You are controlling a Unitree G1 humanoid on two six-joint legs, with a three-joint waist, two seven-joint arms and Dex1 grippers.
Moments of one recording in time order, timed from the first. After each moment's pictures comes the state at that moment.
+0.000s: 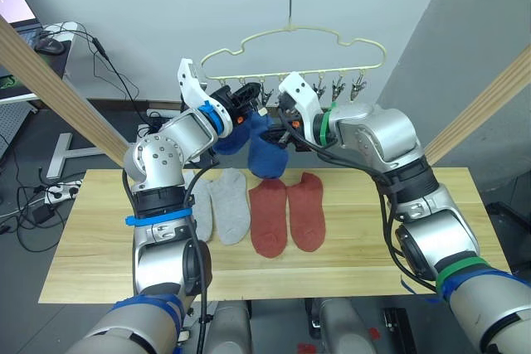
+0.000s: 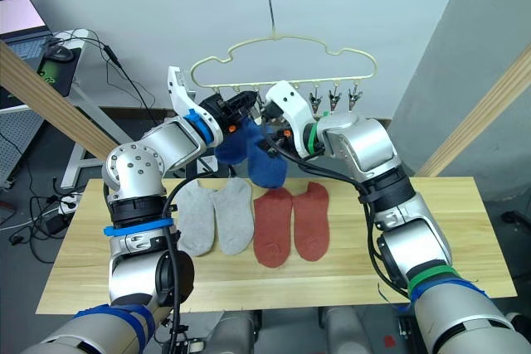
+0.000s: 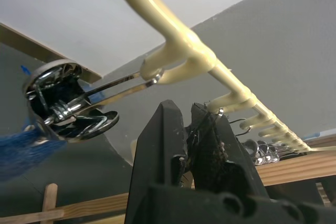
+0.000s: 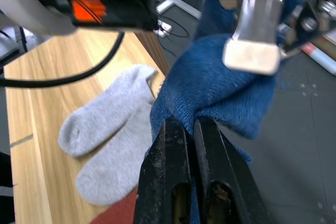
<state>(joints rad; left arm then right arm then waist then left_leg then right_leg) -0.90 0.17 0.40 0.13 -0.79 1.00 -0.08 -1.10 -0.23 0.26 0.27 0.25 0.95 0.78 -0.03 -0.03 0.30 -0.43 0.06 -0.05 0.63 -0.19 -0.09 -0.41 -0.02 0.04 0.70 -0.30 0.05</state>
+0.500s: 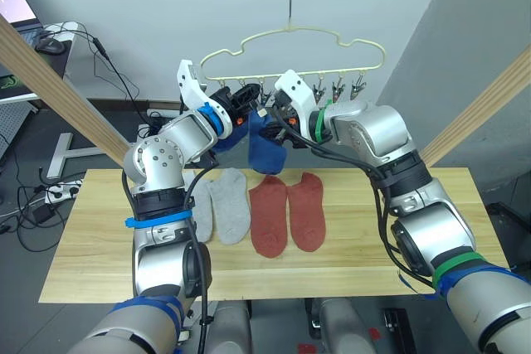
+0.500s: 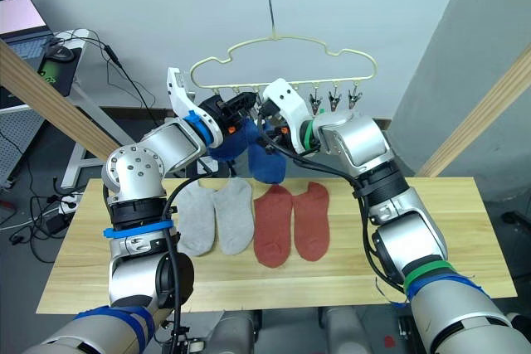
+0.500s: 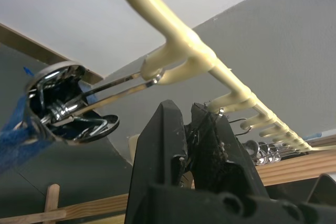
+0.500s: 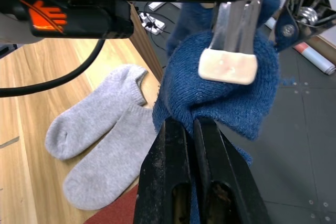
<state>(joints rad) -0.88 0.17 0.40 0.12 -0.79 0.99 -0.08 -1.13 -0.21 0.27 0.36 0.22 0.90 0.78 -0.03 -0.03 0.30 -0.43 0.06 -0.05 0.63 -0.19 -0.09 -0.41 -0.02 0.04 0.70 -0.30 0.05</state>
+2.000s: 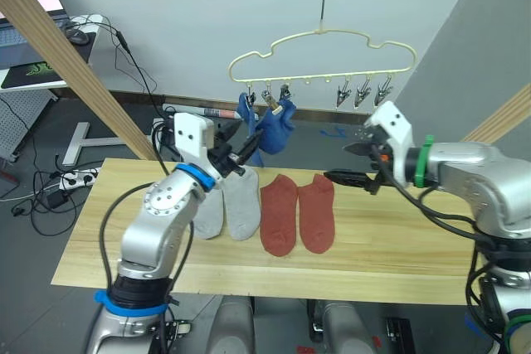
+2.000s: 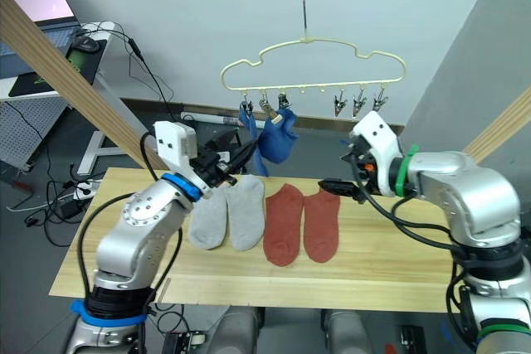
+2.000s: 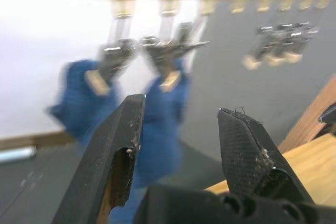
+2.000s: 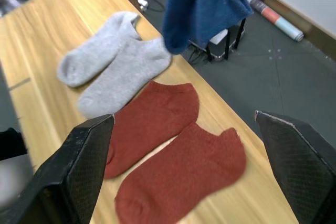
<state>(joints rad) -0.34 0.32 -0.06 -0.31 -0.30 0.32 -0.36 -0.64 -0.68 -0.07 -0.49 0.51 1.30 0.80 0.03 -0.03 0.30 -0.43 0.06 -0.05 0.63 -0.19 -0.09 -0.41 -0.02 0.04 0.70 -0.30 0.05</state>
